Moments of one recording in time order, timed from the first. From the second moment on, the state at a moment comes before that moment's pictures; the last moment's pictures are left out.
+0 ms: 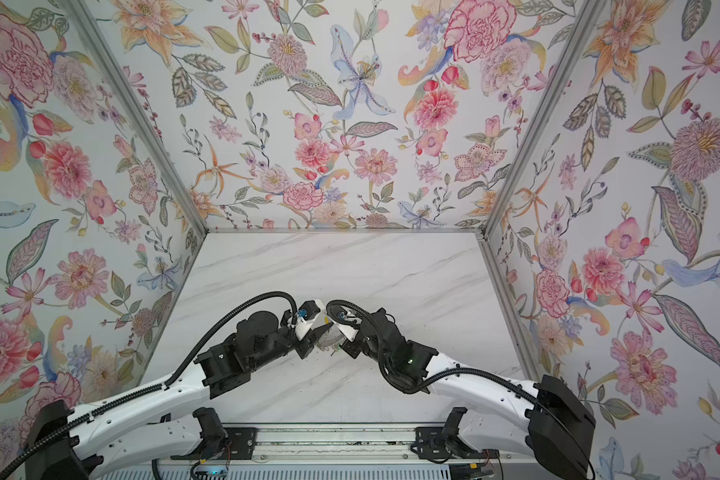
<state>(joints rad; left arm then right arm) -0.94 1.03 0.67 0.04 -0.04 0.17 1.00 1.15 0.66 0.13 0.15 -0.21</state>
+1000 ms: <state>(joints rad) -0.88 1.13 0.74 0.01 0.09 0.20 0.98 1.14 0.67 0.07 0.09 -0.18</state>
